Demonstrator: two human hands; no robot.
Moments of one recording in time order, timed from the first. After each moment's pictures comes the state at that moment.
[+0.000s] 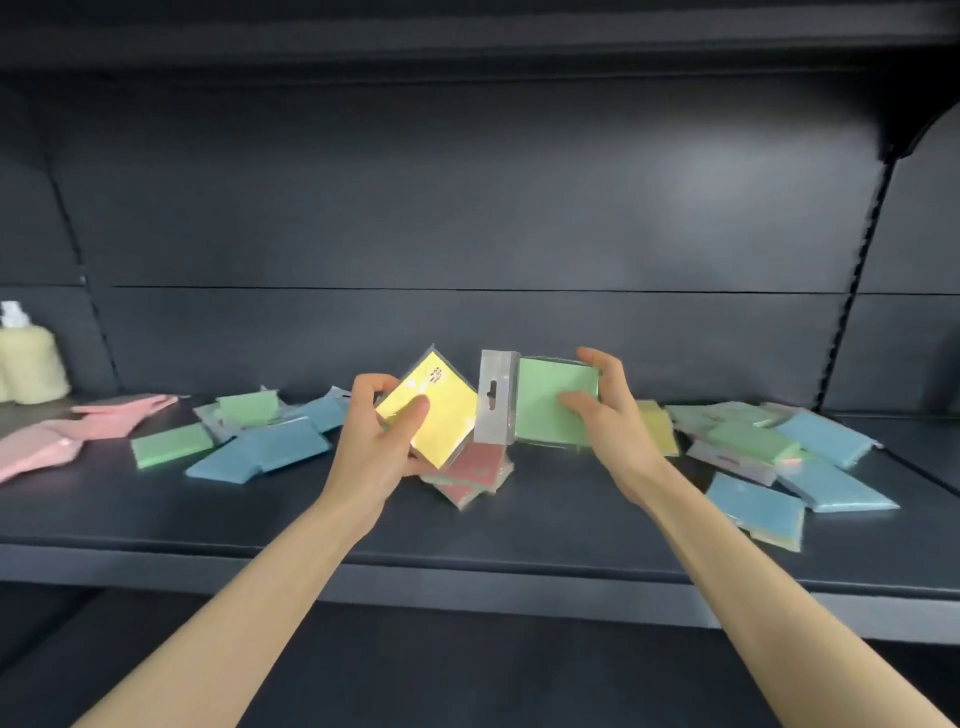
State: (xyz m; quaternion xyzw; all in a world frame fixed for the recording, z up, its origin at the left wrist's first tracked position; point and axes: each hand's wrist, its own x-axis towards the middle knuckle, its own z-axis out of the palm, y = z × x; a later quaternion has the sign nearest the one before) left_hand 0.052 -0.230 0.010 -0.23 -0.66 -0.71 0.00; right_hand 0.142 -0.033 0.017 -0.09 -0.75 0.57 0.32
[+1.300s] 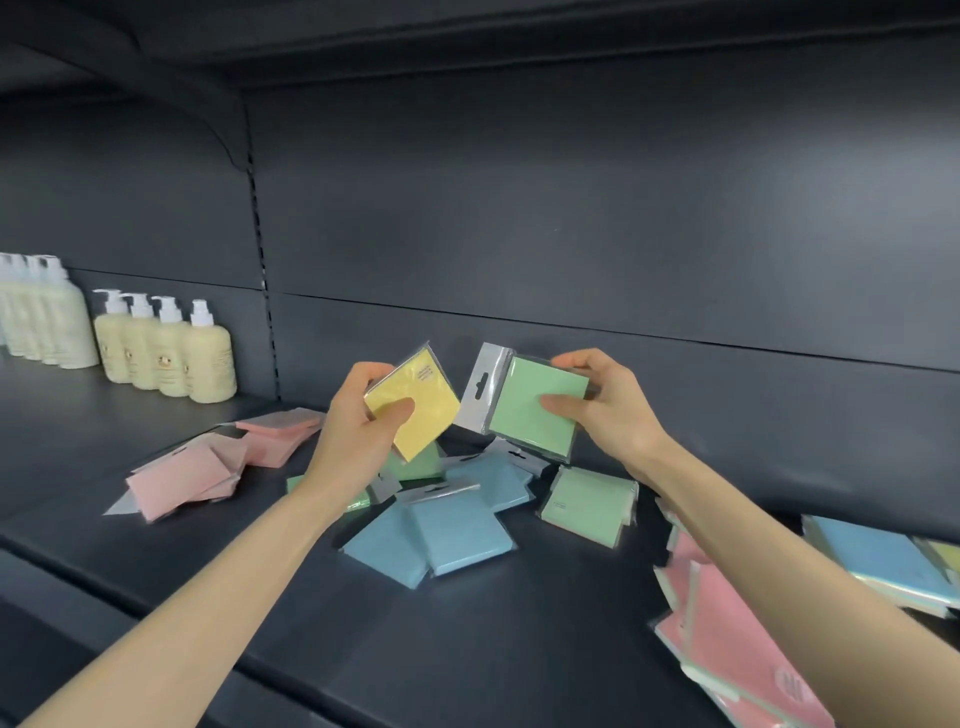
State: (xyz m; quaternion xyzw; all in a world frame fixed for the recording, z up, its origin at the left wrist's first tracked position) left_hand -0.170 -0.374 0.027 -0.17 -0.74 -0.63 0.16; right_hand -0.133 -0.138 0.050 0.04 -0.80 0.55 0.23
